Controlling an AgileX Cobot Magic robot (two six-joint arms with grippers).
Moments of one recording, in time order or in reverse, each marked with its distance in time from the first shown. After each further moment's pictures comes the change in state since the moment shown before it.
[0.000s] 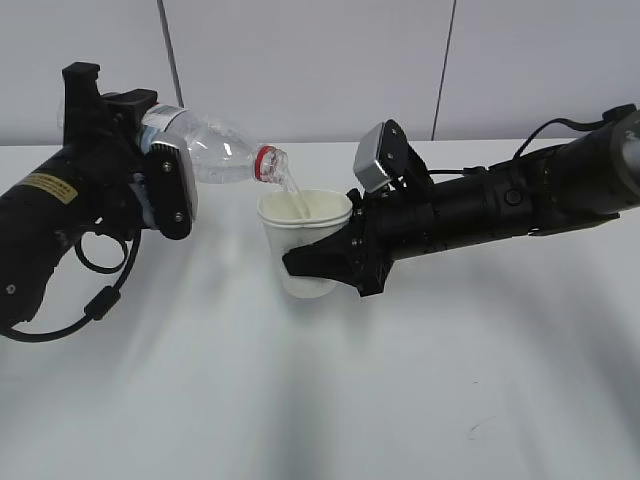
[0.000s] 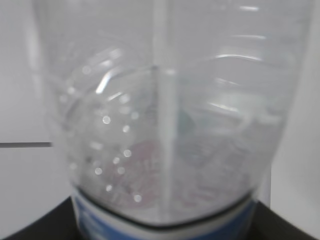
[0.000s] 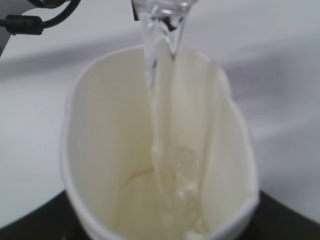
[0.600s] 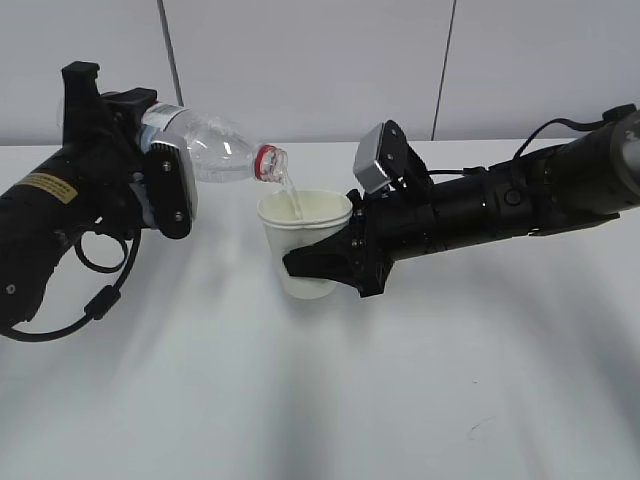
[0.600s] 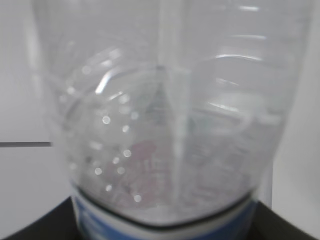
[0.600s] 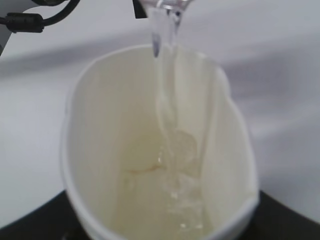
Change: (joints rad) left arm 0.000 0.000 0.000 0.000 -0.004 0.000; right arm 0.000 0.000 0.000 -0.004 0.000 0.000
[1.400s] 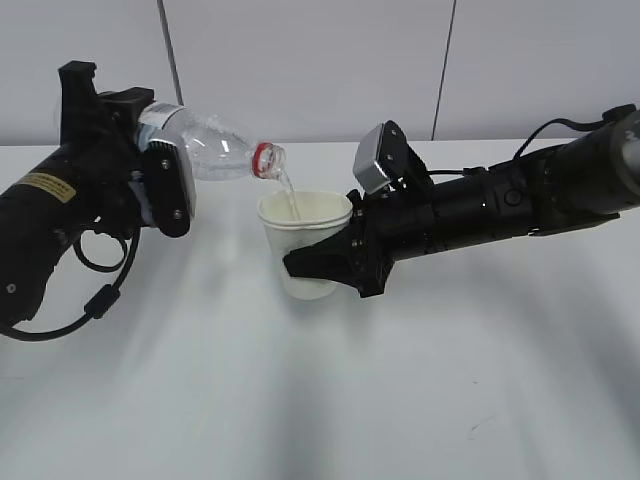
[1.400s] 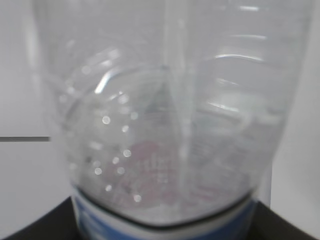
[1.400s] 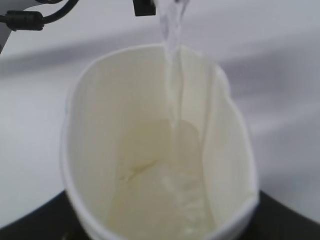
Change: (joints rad) left arm 0.000 0.000 0.000 -0.016 -0.003 0.000; right arm 0.000 0.000 0.000 -0.002 0.004 0.000
